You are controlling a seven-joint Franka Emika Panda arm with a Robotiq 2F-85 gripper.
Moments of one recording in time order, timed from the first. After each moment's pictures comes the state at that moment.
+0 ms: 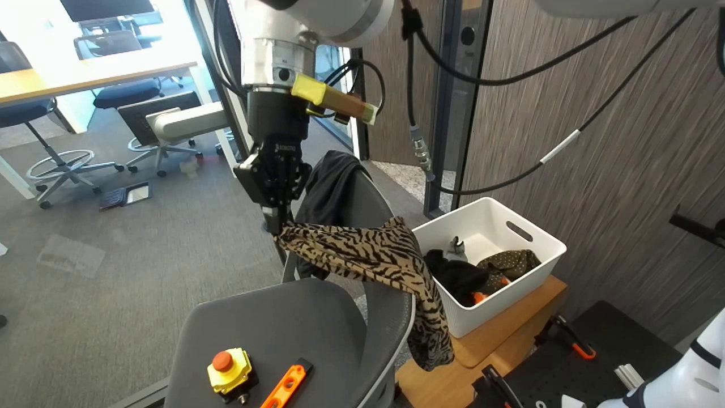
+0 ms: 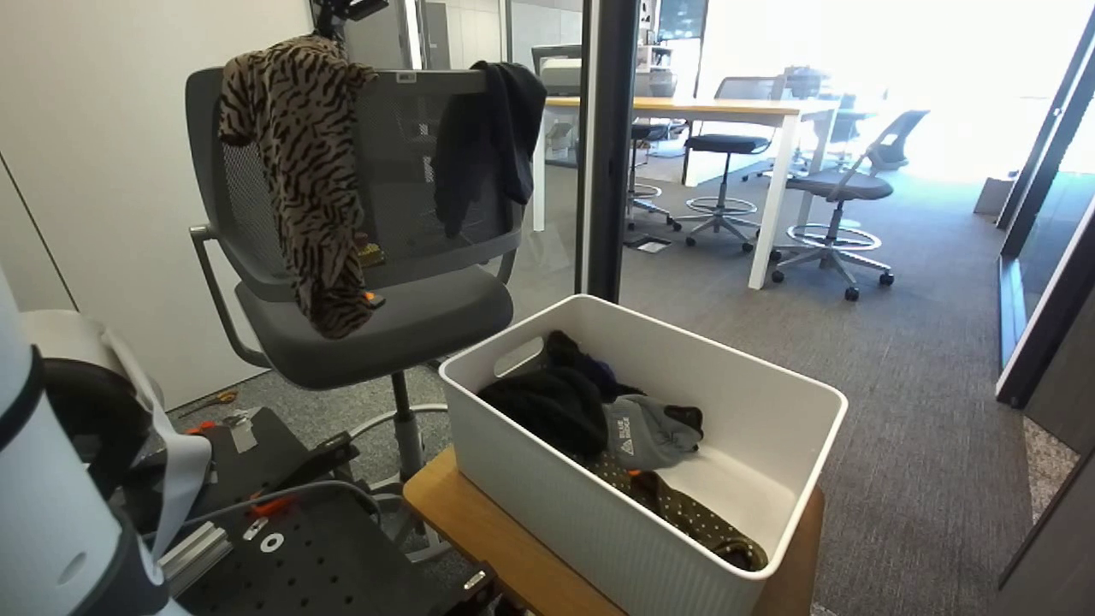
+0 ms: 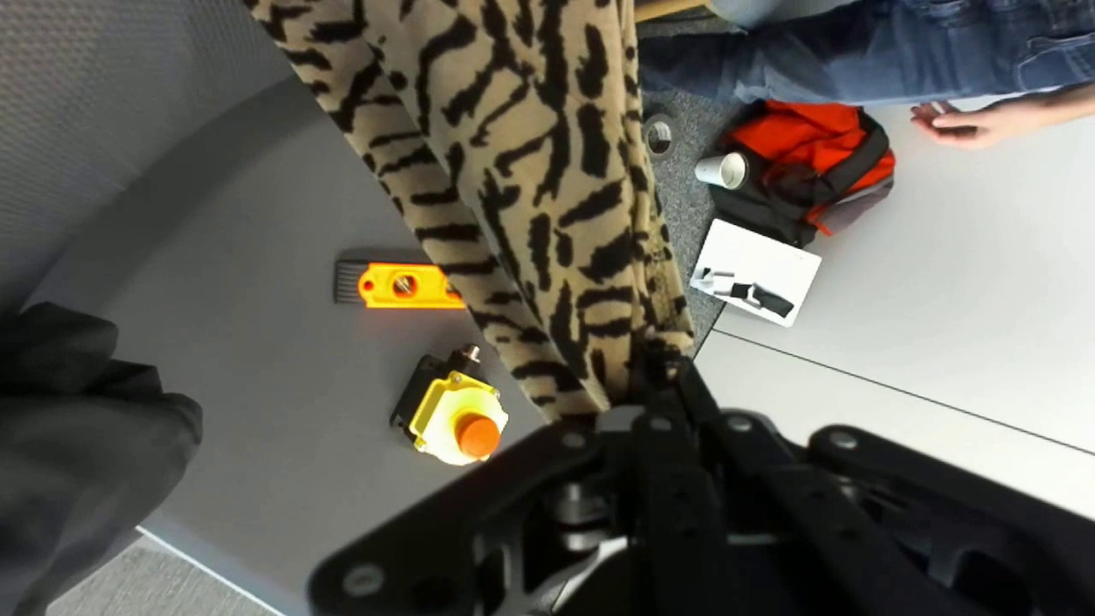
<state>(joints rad) 0.28 0.19 0.35 -1.51 0.43 1.58 -0.08</state>
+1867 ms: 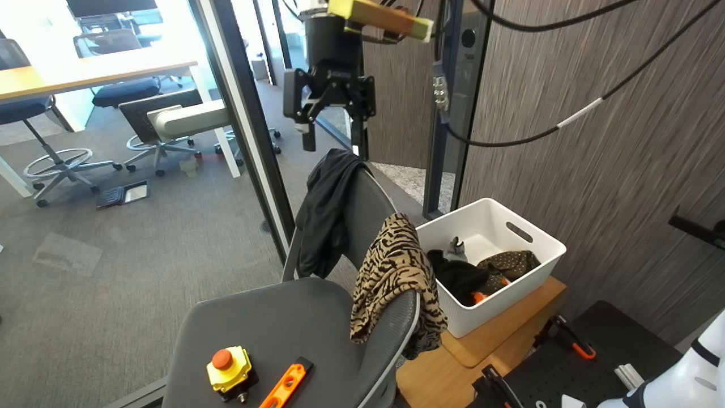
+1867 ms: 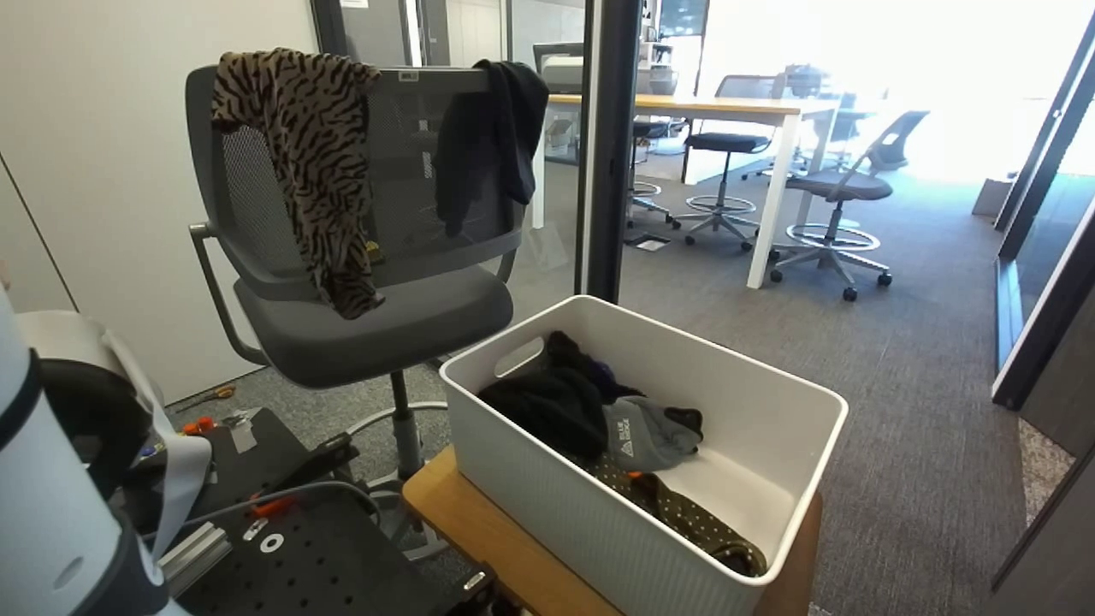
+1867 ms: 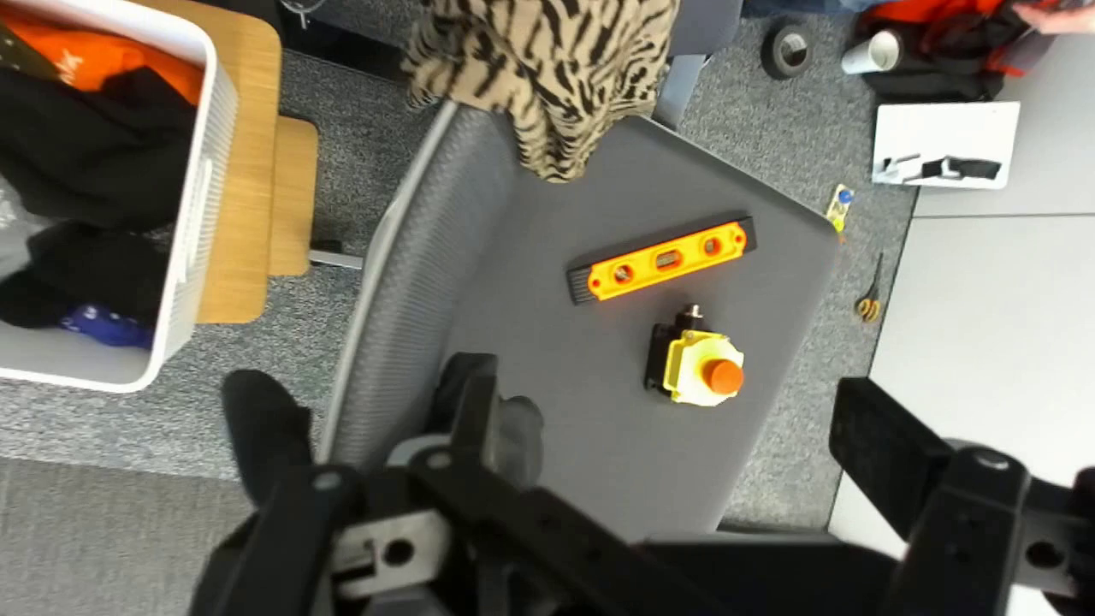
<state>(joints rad) 0.24 0.13 0.20 -1.38 0.29 1.39 0.19</state>
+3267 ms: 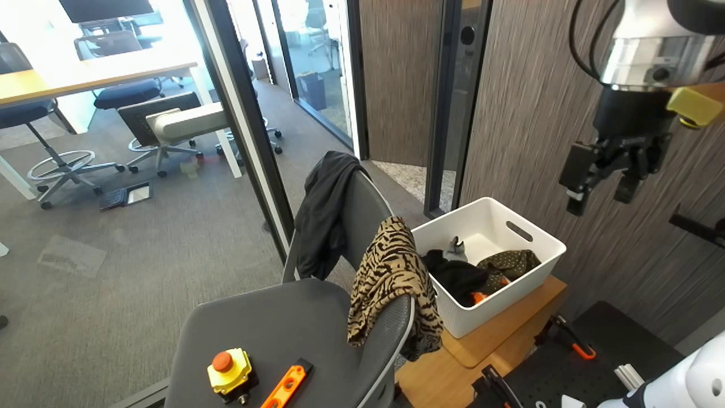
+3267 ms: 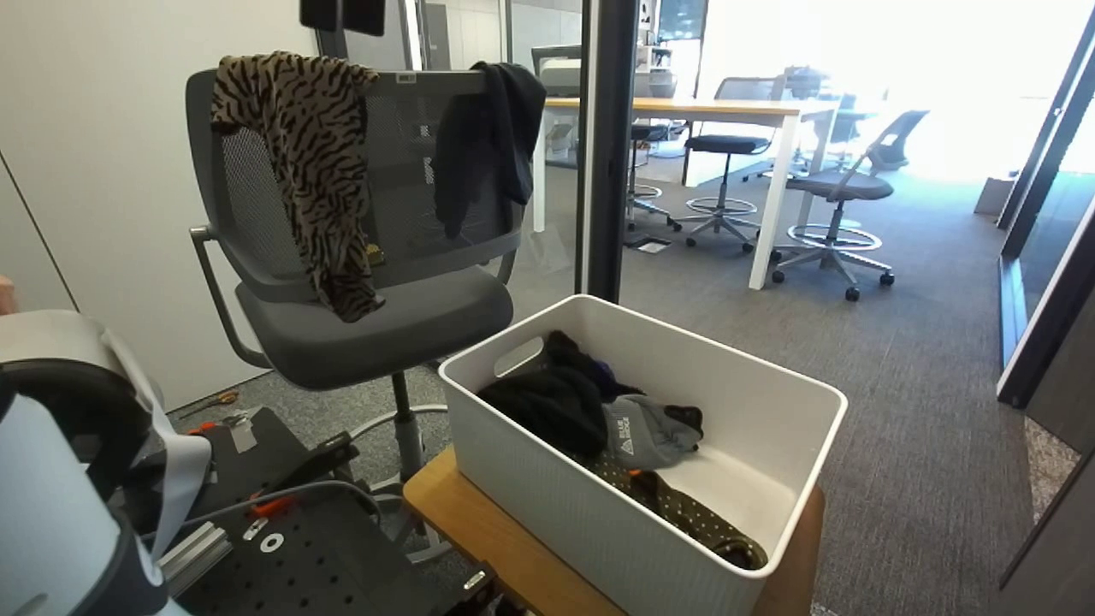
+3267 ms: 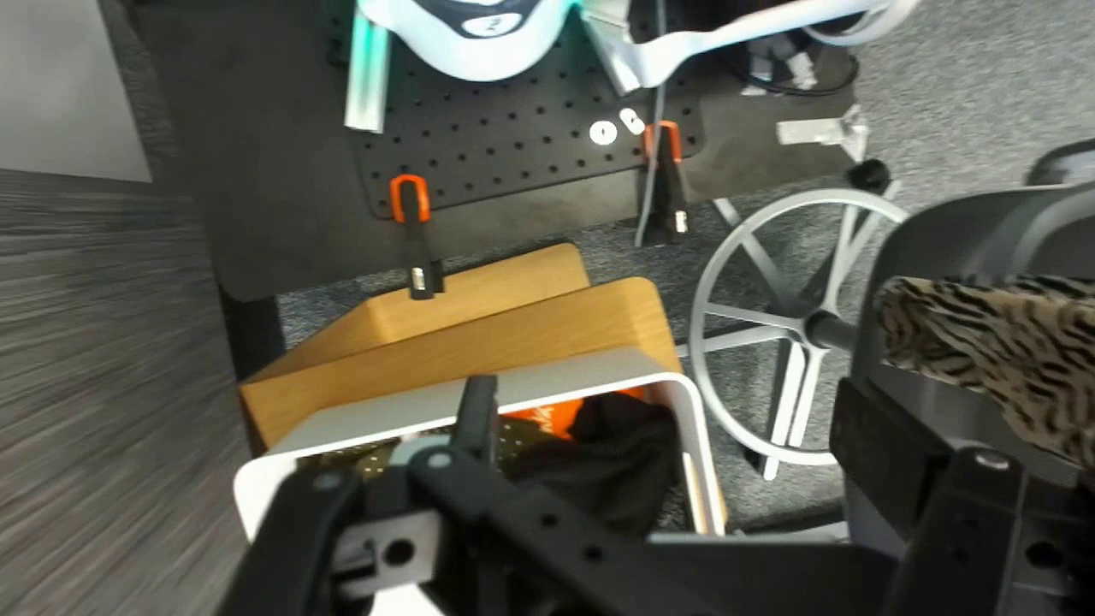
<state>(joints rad) -0.07 -0.92 0.01 -2.51 0.07 1.44 0.10</state>
